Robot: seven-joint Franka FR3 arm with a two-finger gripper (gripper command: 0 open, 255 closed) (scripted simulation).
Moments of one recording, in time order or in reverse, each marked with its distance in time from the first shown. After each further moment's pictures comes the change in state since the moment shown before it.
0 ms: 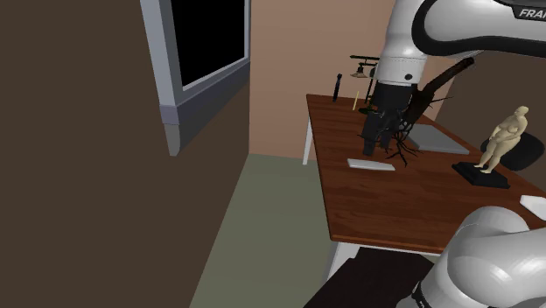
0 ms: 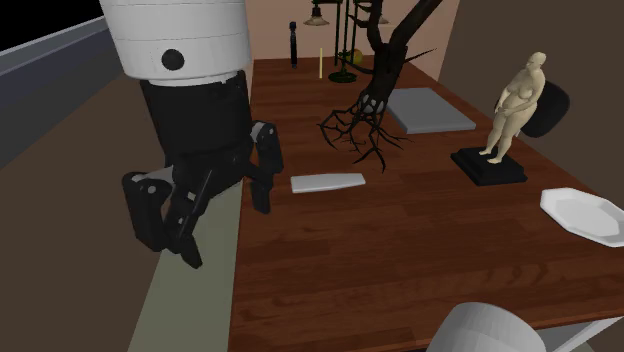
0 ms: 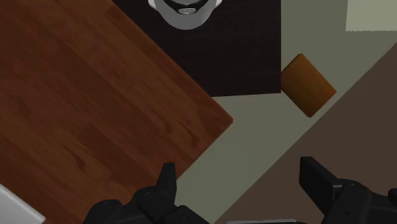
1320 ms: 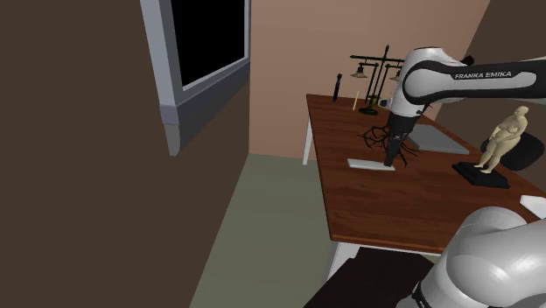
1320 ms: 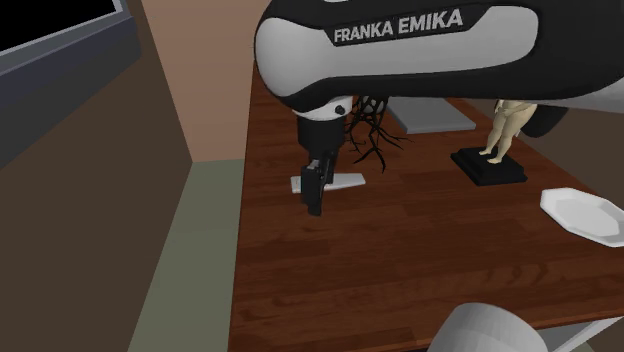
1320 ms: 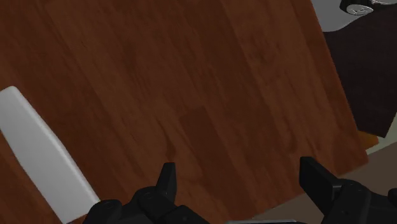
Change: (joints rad) arm -0.017 0.123 -0.447 -0.156 -0.342 0.335 -0.649
